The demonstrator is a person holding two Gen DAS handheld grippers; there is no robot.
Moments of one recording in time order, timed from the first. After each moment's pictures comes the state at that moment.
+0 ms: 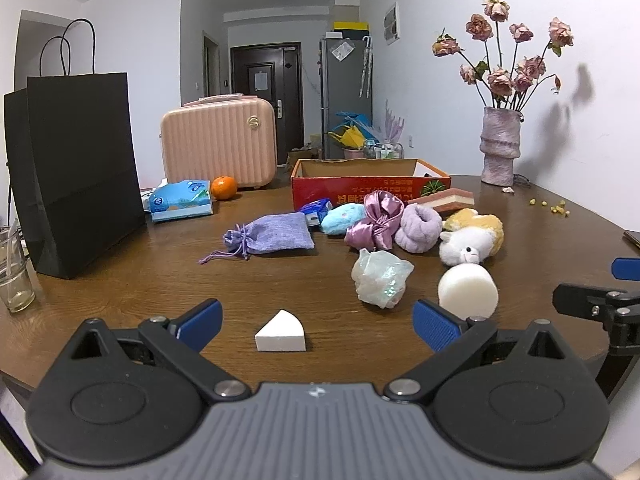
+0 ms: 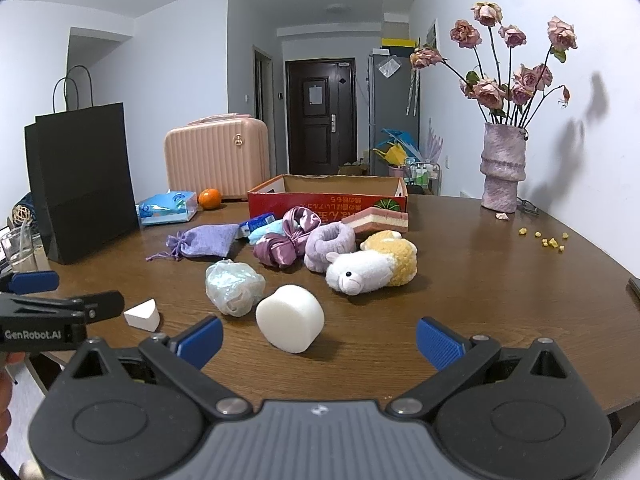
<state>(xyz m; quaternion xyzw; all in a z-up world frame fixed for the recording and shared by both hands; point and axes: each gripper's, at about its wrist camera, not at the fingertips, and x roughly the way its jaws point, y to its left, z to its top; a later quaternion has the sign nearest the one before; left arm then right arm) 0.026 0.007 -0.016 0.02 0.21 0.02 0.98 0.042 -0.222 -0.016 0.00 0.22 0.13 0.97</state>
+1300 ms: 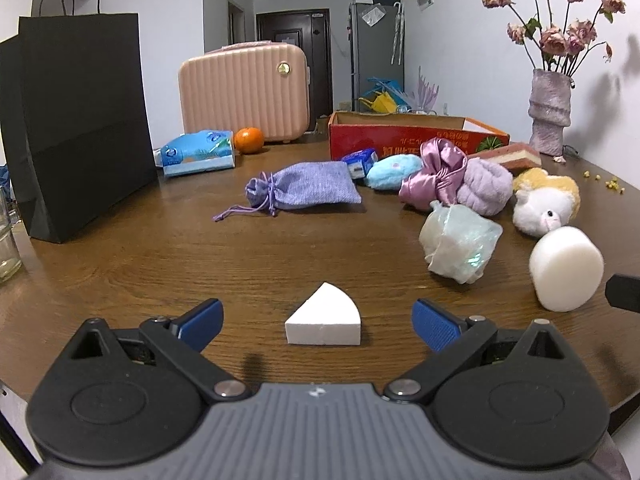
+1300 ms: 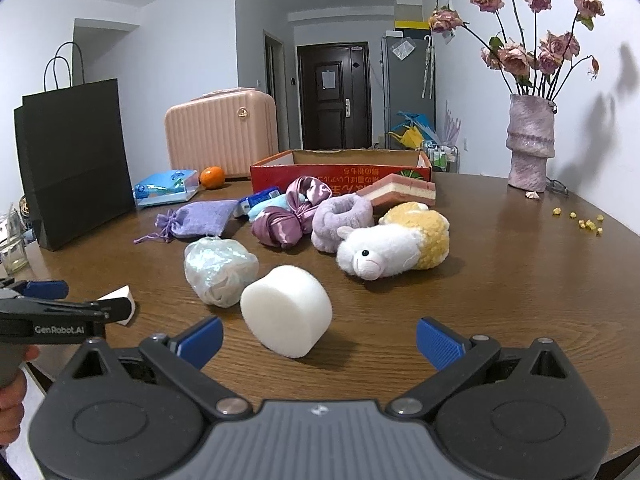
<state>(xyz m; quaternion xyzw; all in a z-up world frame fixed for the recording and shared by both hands) 0.098 0.037 -0.073 0.01 0.25 0.06 0.97 0.103 -0.210 -0.061 0.01 0.24 0.15 0.96</state>
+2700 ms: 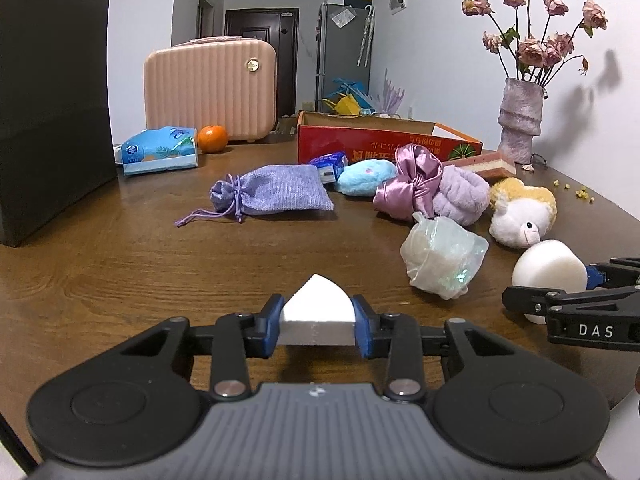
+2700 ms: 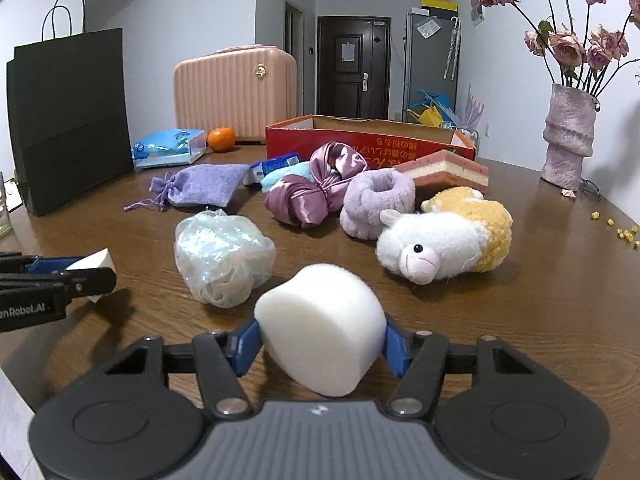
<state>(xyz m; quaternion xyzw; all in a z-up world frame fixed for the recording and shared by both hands) 0.120 0.053 -0.078 -0.01 0.26 0.00 0.97 0.158 -0.164 -0.081 -0.04 0.28 0.16 0.95</state>
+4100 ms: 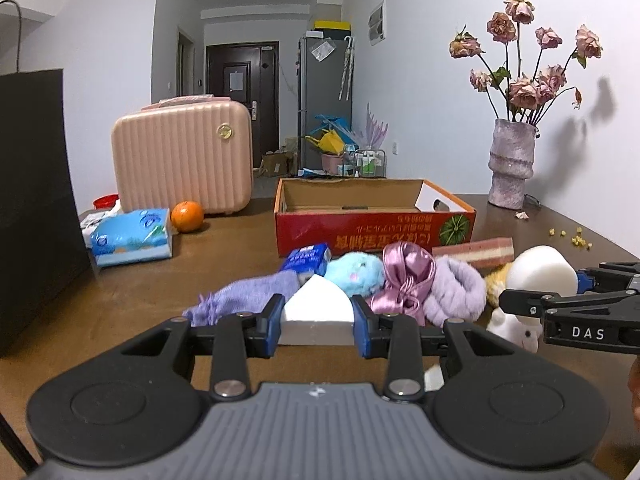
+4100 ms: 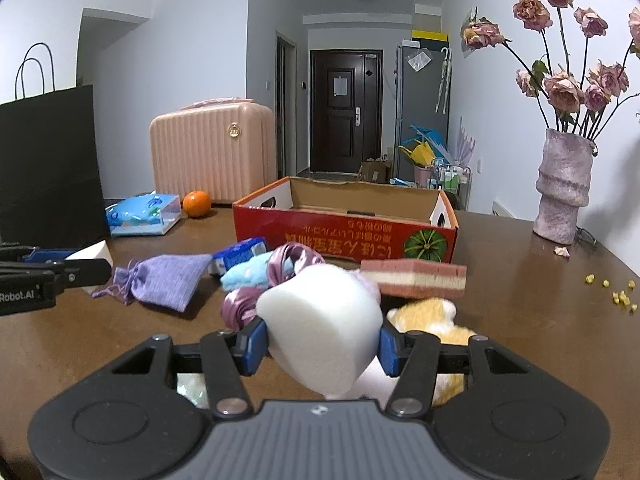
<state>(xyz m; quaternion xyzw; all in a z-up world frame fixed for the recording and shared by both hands) 0.188 0.041 -0.012 0.01 0.21 -0.02 0.98 0.232 -0.186 -0.022 -0.02 0.22 0.16 0.96</state>
